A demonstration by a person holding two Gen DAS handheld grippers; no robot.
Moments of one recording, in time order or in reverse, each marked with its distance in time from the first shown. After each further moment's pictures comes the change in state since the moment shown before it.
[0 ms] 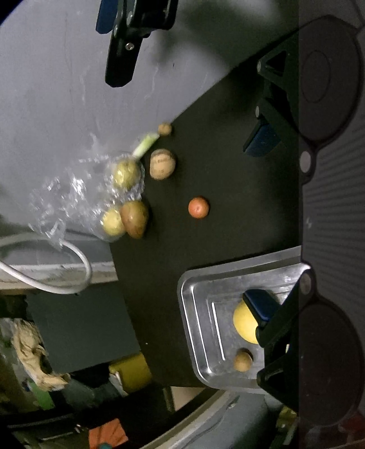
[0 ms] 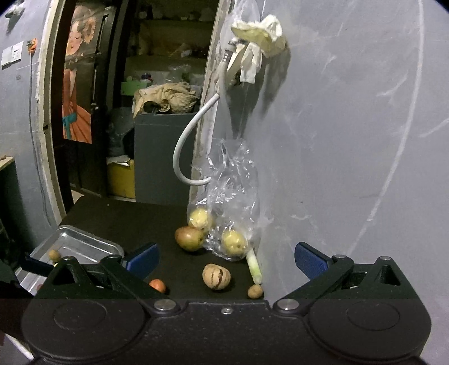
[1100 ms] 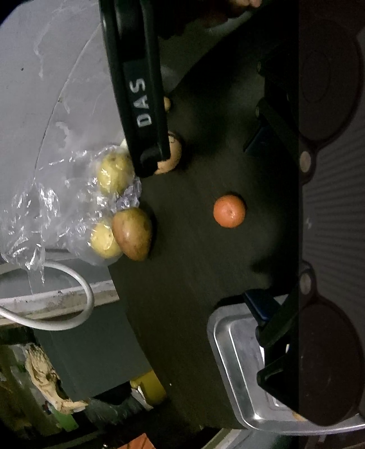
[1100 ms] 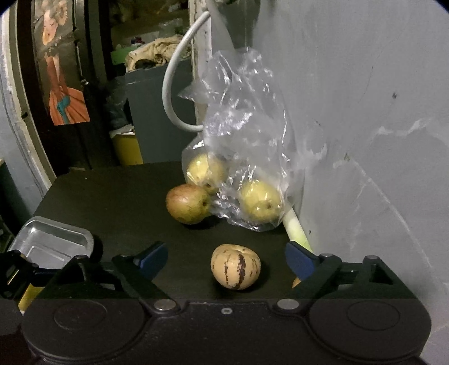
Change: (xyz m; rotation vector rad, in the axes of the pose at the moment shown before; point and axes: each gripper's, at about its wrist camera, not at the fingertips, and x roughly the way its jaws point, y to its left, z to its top) left arm 0.106 -0.022 0.020 0.122 -0.040 0.014; right arm 0.153 -0.010 -0.037 0.139 0.204 0.105
